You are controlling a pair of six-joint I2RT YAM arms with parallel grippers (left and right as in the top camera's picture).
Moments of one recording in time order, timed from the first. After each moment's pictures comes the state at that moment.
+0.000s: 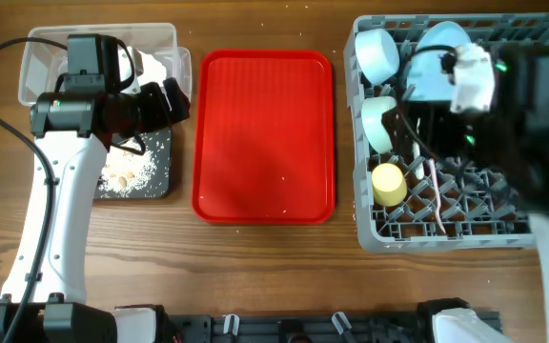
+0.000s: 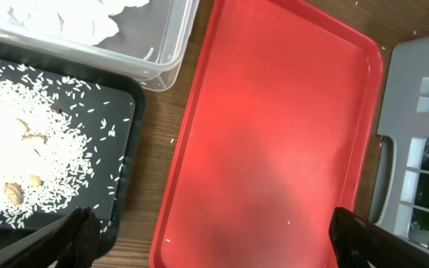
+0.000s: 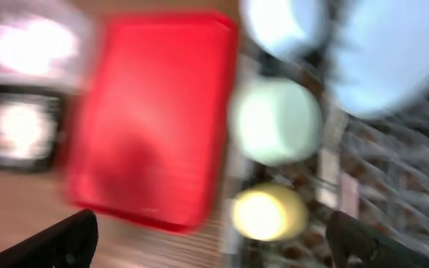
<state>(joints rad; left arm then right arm) 0.00 1.50 1.42 -0.99 0.21 -0.34 0.12 1.26 1.64 -1.27 -0.28 0.13</state>
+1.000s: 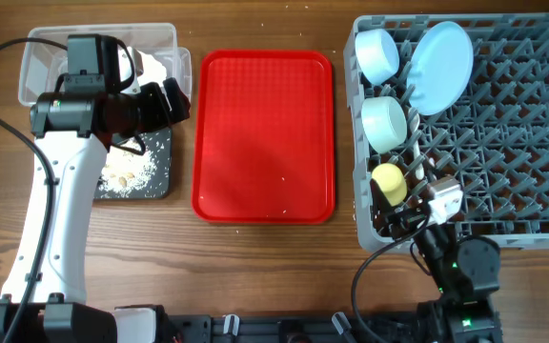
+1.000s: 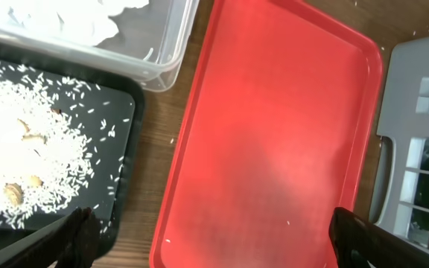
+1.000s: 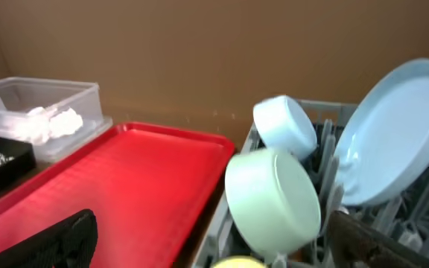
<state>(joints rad) 0.00 1.50 1.42 -0.99 0.21 -0.34 0.12 0.20 0.08 0.05 -0.22 0.01</state>
